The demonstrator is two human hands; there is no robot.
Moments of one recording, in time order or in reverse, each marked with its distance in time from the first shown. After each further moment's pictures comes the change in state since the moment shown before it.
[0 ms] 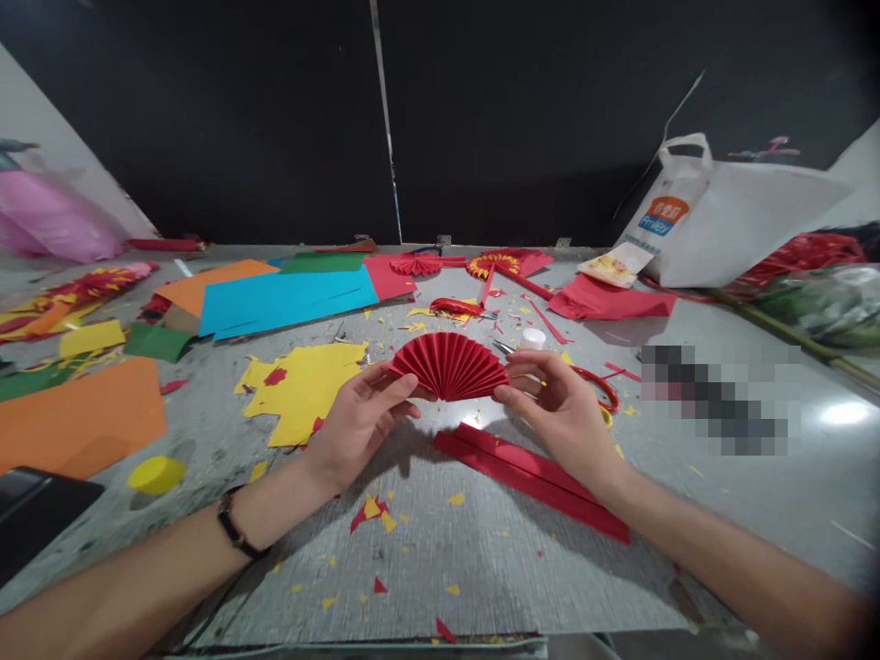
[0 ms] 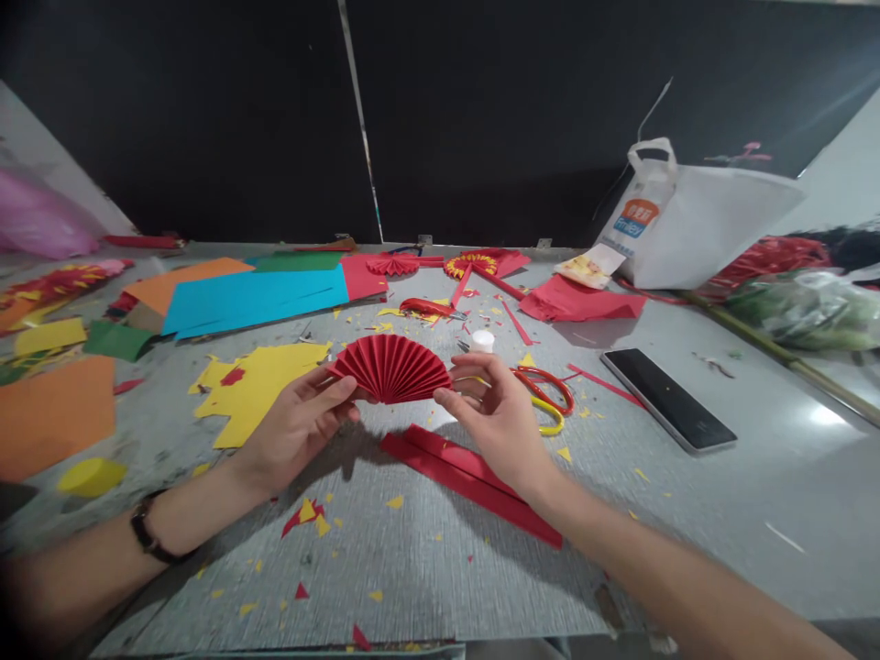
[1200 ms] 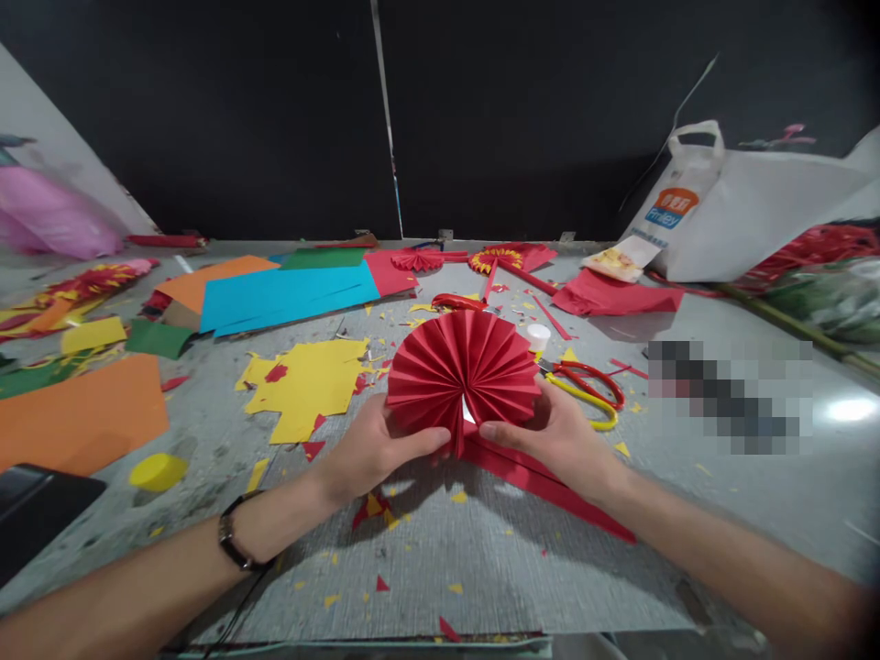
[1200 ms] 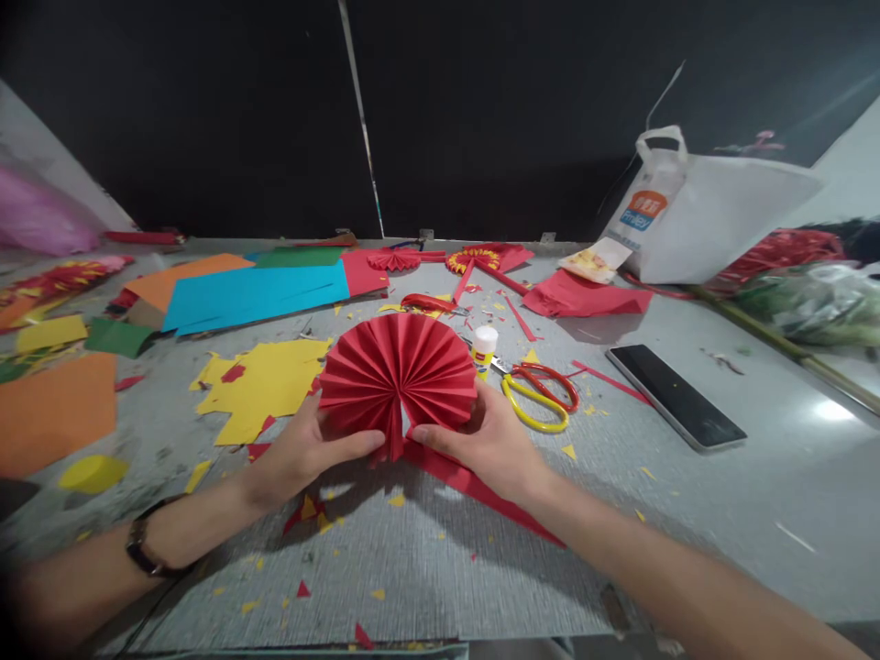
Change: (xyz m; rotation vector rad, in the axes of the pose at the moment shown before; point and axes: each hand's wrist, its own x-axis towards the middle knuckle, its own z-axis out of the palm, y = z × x) left_hand -0.015 -0.009 -0.007 0.463 -0.320 -0.004; right_hand -0.015 -0.010 0.008 0.067 -0.157 0.336
